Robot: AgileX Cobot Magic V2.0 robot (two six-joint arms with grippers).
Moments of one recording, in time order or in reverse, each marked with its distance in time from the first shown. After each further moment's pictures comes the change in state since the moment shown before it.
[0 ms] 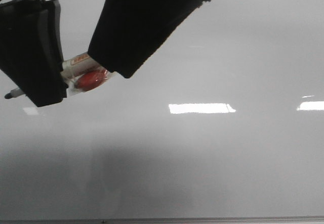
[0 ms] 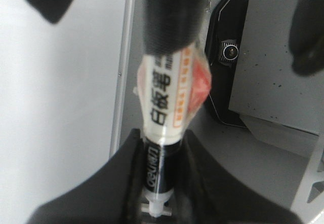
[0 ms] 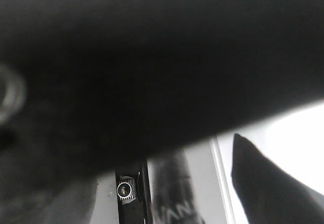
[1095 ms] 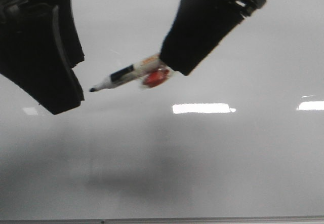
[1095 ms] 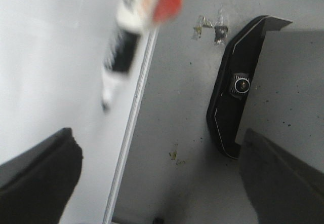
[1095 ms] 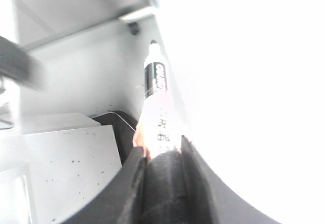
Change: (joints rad) left arm -0.002 -0.046 0.028 -0.007 -0.104 -0.105; right arm -0.234 0.018 0.052 0.036 0.065 -0.020
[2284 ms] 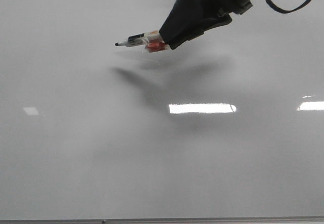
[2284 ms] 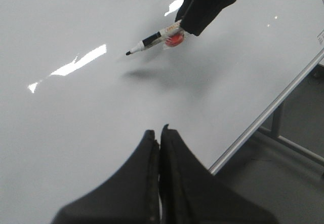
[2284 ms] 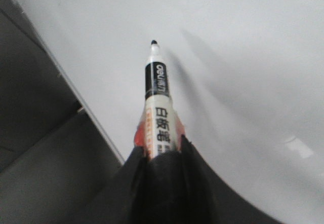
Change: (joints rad) left arm 0.290 -1.027 0.673 -0.303 -0.477 0.004; right arm -0.061 0.097 -0.019 0.225 -0.323 0.049
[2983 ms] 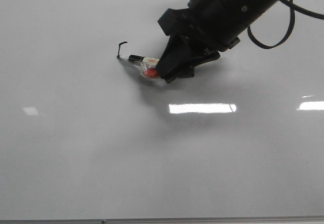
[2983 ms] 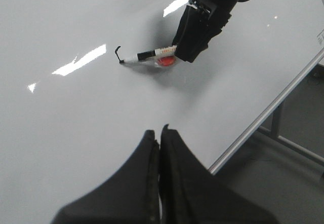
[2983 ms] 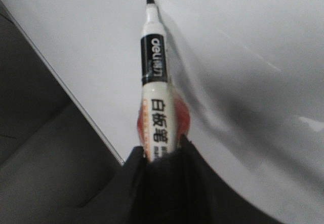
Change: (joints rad) left arm 0.000 0.000 0.001 0.000 -0.001 0.000; right arm 0.005 0.132 -0.014 0.001 -0.009 0.004
